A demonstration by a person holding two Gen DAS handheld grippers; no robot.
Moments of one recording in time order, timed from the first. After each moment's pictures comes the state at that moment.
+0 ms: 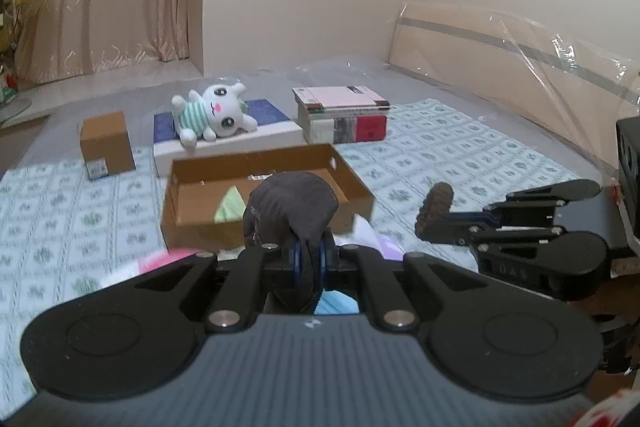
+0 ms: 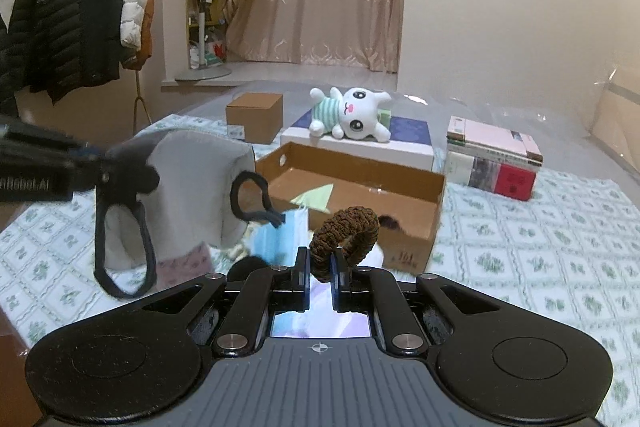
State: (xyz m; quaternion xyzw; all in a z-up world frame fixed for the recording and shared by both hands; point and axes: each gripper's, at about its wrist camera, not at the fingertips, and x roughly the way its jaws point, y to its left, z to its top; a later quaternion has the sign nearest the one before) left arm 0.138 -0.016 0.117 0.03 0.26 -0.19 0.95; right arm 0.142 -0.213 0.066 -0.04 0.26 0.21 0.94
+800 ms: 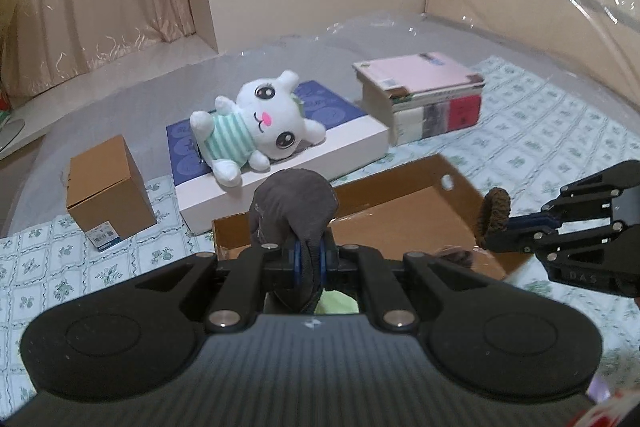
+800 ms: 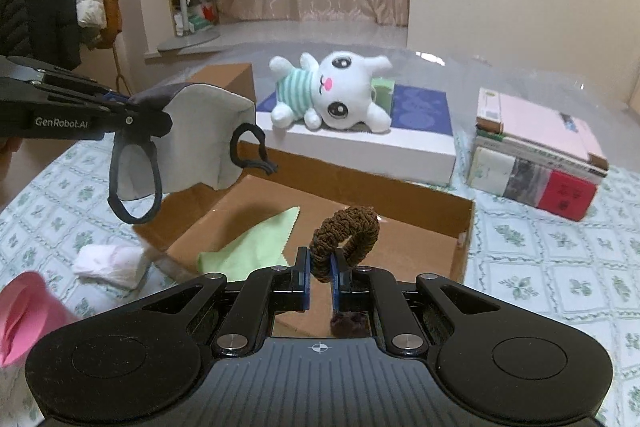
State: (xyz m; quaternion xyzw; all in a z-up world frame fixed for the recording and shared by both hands) left arm 0.414 0.004 0.089 0.11 0.33 -0.16 0.92; right arm 0.379 -0.209 0.032 -0.03 0.34 0.23 0.91
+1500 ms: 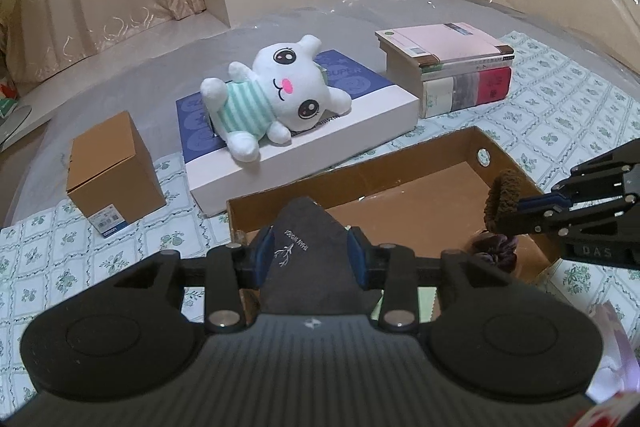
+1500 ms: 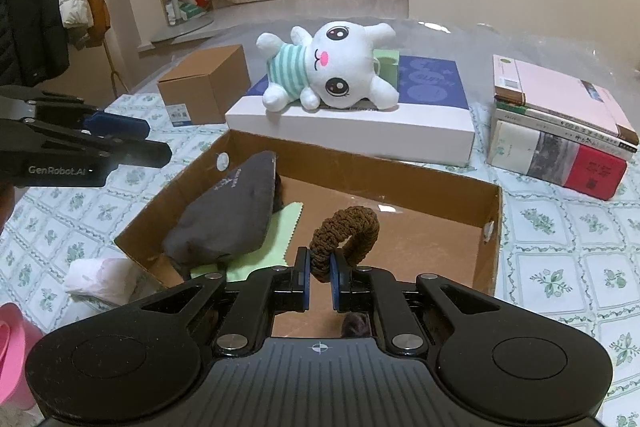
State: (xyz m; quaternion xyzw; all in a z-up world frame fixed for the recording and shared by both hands) left arm 0.439 0.013 0.061 0.12 0.35 -0.14 0.92; right arm 0.420 -0.198 0.013 0.00 0.37 0.23 0.90
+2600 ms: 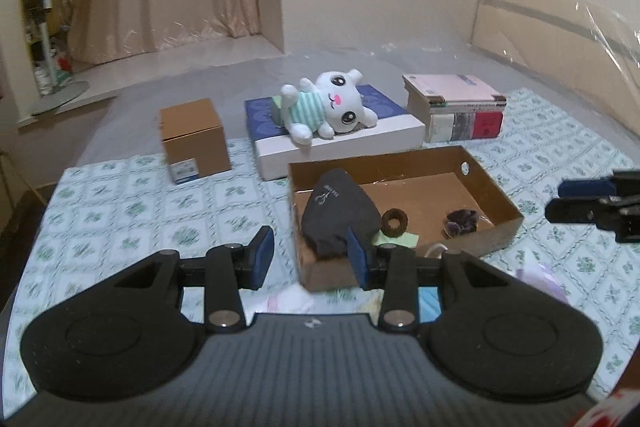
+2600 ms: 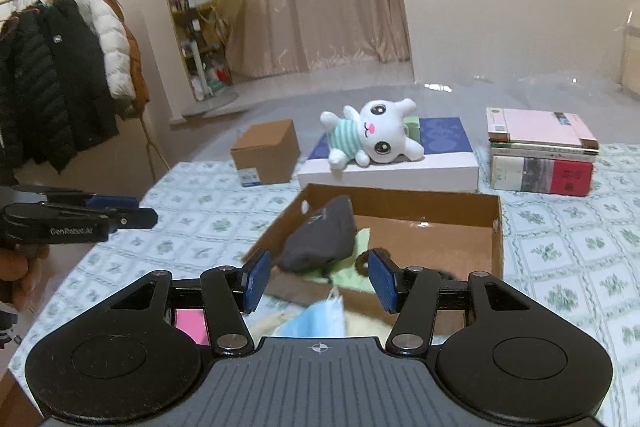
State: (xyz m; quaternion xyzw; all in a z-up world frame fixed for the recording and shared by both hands) left arm 0.250 0.088 0.119 0.04 0.30 -0.08 0.95; right arm 0.245 -0.193 0.092 0.07 0.27 0.24 0.93
